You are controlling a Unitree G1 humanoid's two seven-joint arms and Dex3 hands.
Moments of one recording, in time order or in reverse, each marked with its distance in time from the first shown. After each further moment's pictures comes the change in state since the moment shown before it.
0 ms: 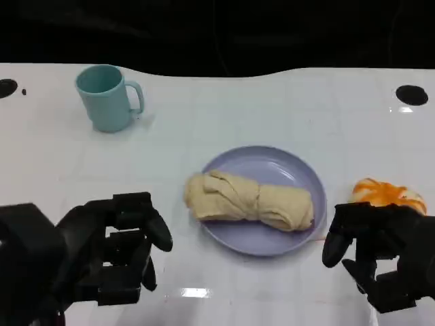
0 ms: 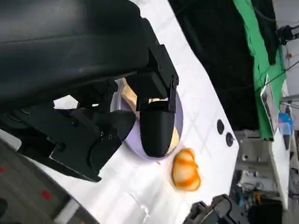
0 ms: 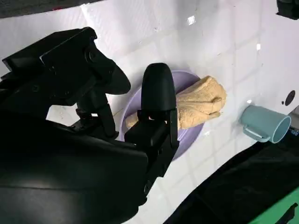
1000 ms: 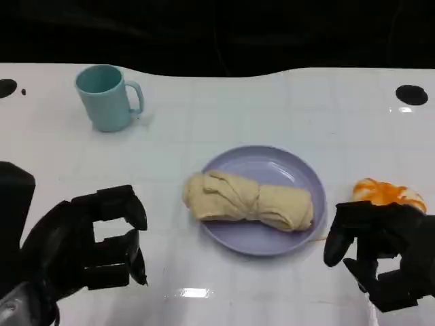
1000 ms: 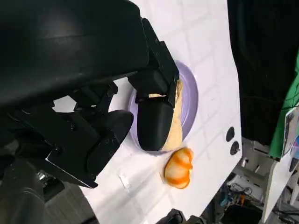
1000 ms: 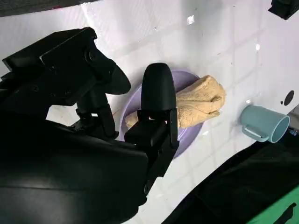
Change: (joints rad) left arm -0.115 0.024 0.101 0.021 -0.249 0.341 0.089; right arm -0.001 -0.002 -0.008 0.000 0.002 -0.006 0.008
